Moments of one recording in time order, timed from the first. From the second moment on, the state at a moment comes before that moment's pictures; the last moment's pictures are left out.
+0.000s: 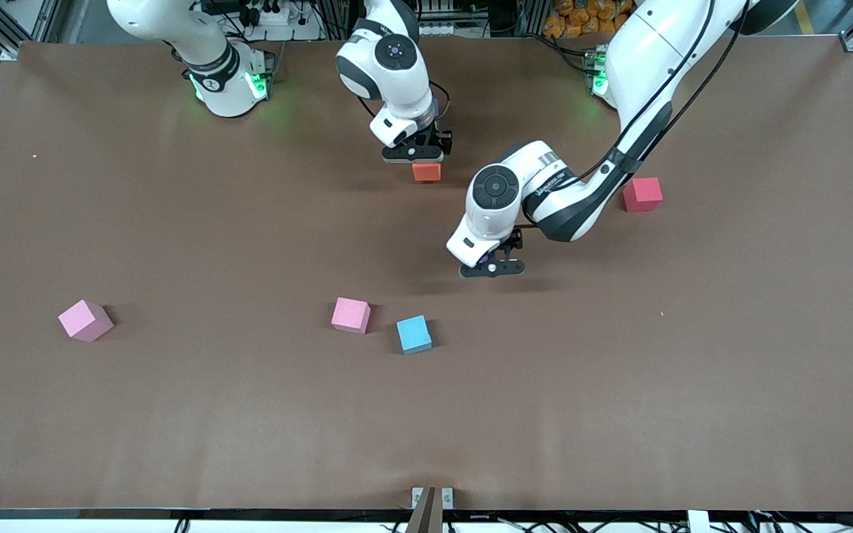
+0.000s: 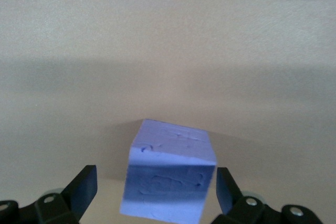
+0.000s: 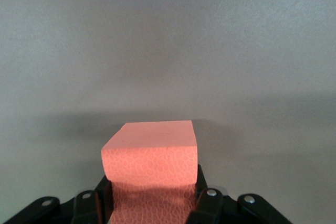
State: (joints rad) left arm -0.23 0.64 -0.54 -1.80 0.36 2.25 -0.98; right arm 1.10 0.32 0.01 -2.21 0.17 2.62 1.03
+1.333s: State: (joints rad) left arm -0.26 0.69 -0.54 -1.77 0.36 2.25 -0.99; right arm 1.12 0.34 0.00 -2.21 0.15 2.61 1.04
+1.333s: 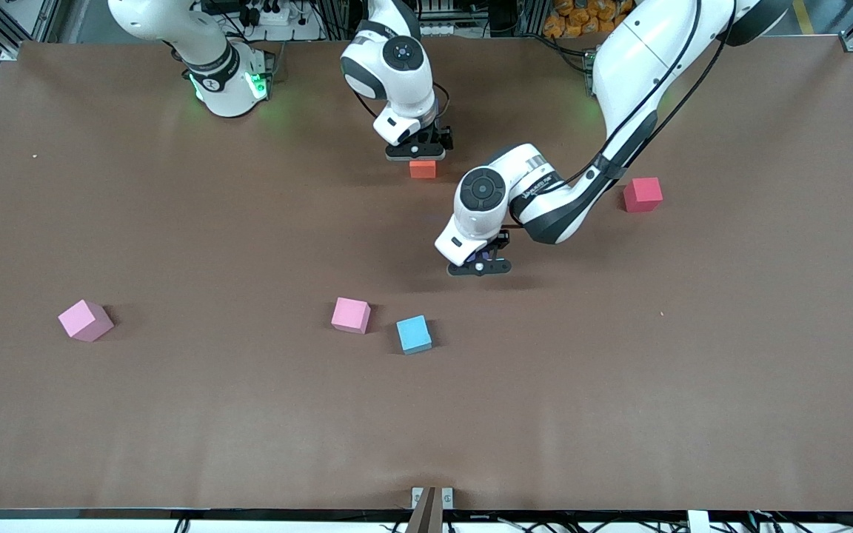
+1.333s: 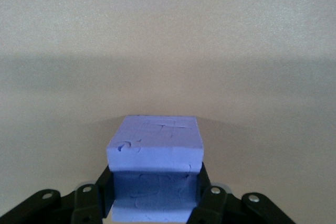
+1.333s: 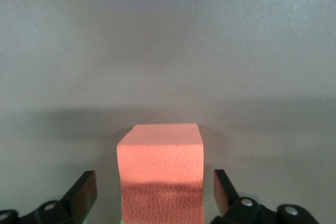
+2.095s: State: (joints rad) left arm -0.35 0.69 -0.56 -1.76 0.36 2.25 -1.18; right arm 0.66 0.01 -0.01 -2.19 0.13 2.27 0.78
